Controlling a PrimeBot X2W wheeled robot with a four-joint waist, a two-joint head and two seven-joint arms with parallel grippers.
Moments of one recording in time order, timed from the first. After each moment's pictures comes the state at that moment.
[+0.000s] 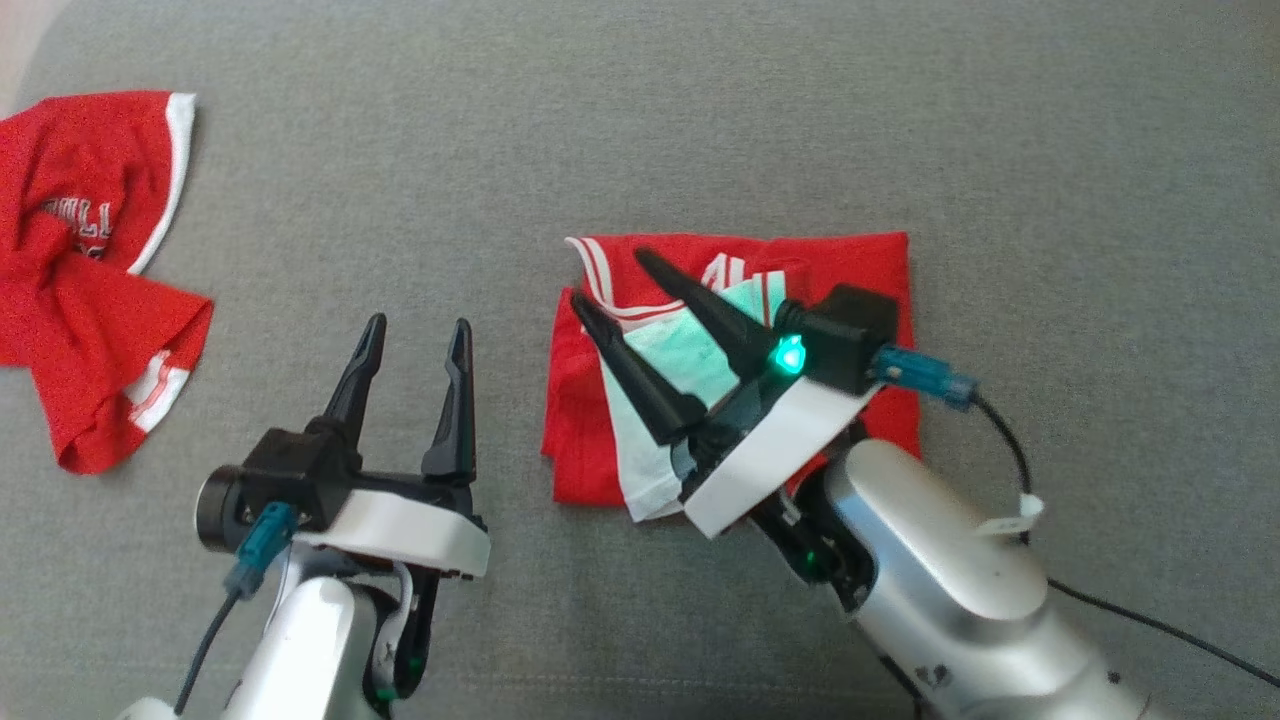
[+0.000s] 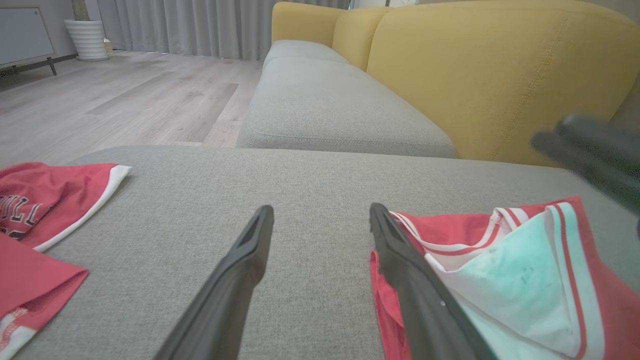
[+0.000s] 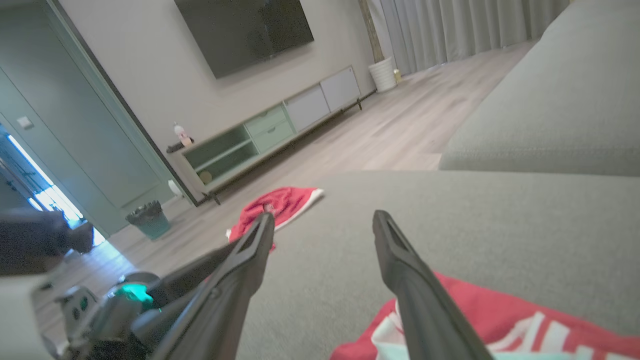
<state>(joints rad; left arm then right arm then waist) -0.15 0.10 -0.31 0.11 -0.24 0.09 -0.25 -0.52 -0.07 0.74 0.31 0.58 0.13 -0.08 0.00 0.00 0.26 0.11</state>
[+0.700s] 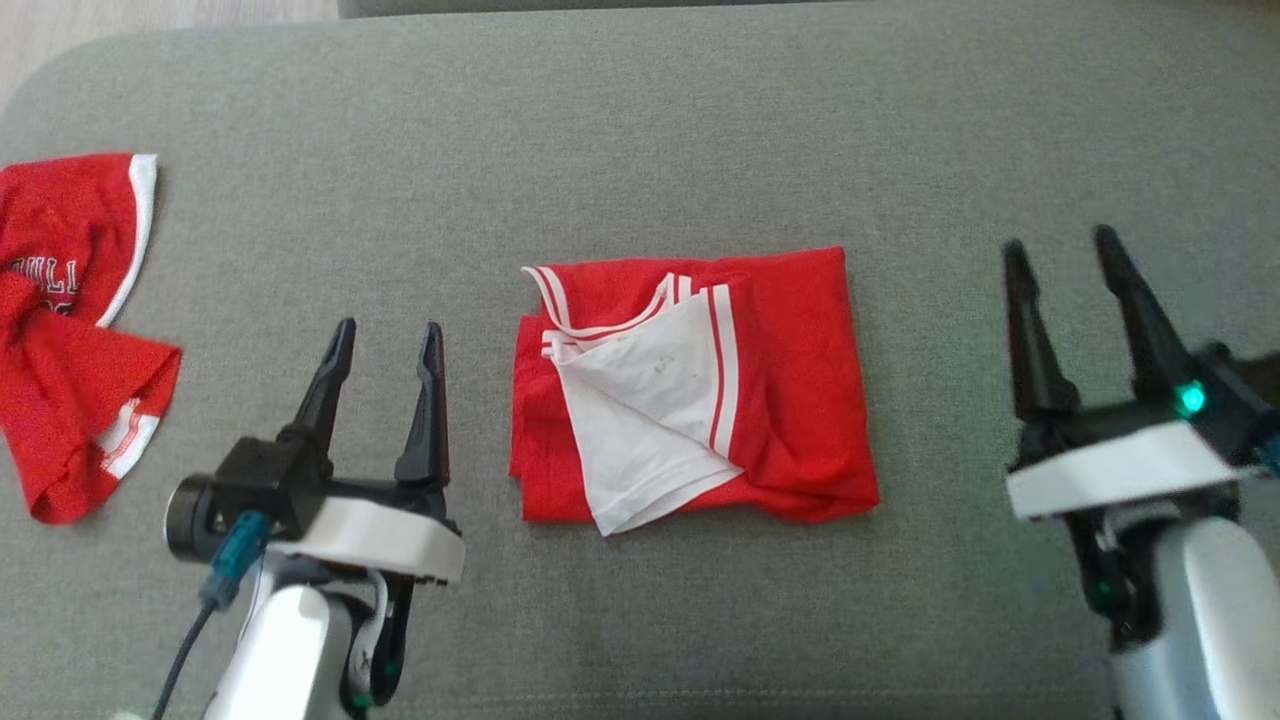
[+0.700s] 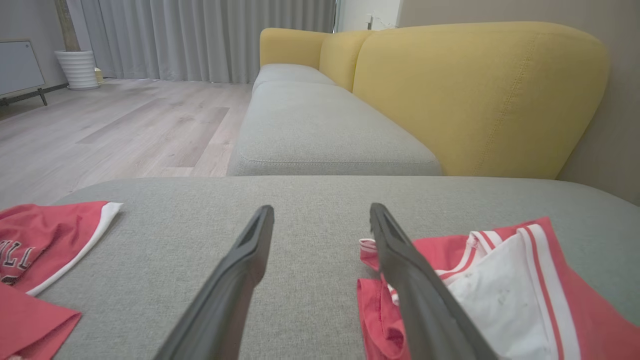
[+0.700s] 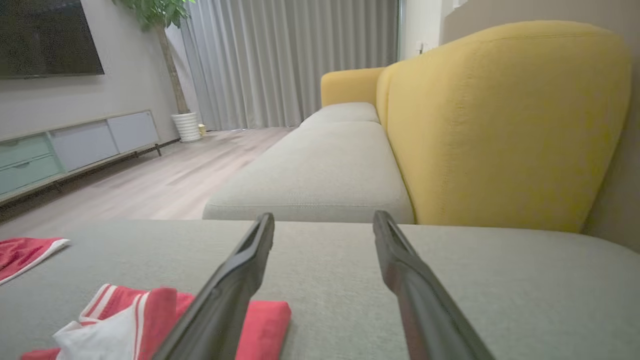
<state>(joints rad) -0.14 0.12 -0.27 0.10 -0.22 0.09 -0.25 -0.17 -0.11 0.05 -0.01 0.18 0.13 -0.04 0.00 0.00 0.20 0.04</state>
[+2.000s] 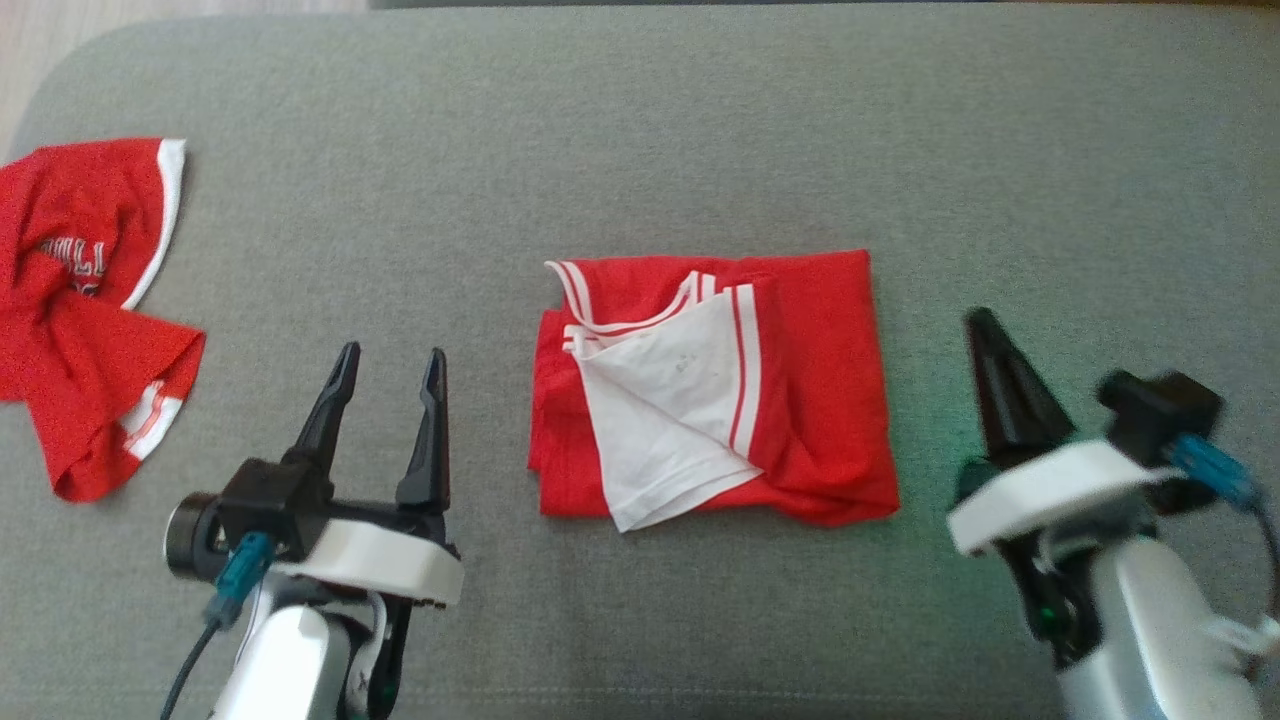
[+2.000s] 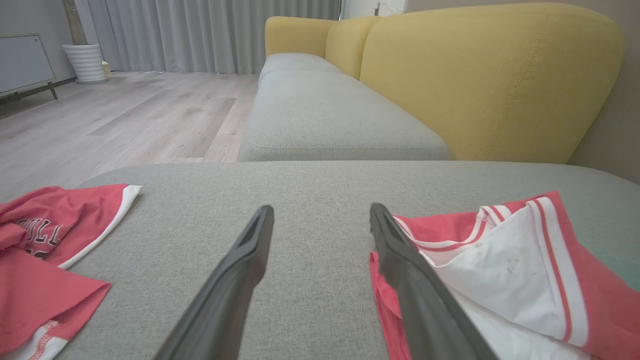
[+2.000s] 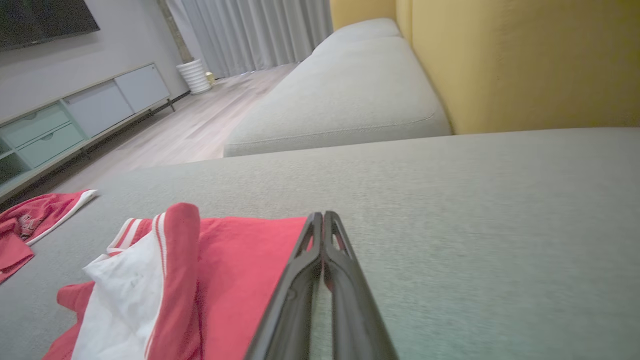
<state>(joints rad) -0.09 0.15 -0.29 0.08 -0.22 0.10 -0.25 -0.13 -0.08 0.09 0.11 0.25 0.13 0.03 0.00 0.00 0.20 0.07</state>
